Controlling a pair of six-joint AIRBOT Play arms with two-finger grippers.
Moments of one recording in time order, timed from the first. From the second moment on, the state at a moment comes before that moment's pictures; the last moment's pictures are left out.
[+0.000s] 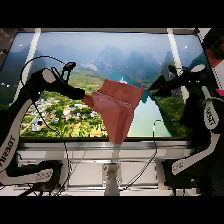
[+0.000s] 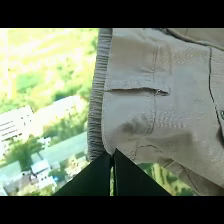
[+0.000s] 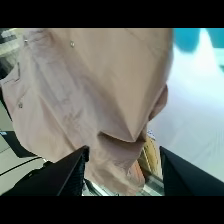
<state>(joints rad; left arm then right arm) -0.18 -1.41 1.20 1.16 -1.11 -1.29 -0.22 -1.80 1.45 -0.74 1.53 1.40</state>
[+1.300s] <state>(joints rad) -0.34 -1.41 1.04 1.22 -1.03 -1.43 0.02 -1.84 1.57 -0.87 0.92 1.51</state>
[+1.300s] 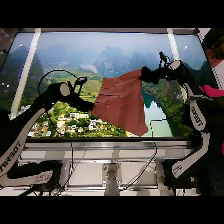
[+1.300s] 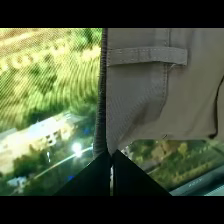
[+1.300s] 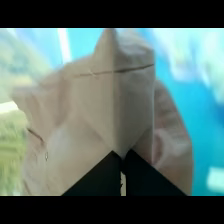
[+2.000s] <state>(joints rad) -0.44 -1.41 1.03 1.23 -0.85 -1.54 -0.01 -1.89 1.92 -1.11 1.08 1.48</state>
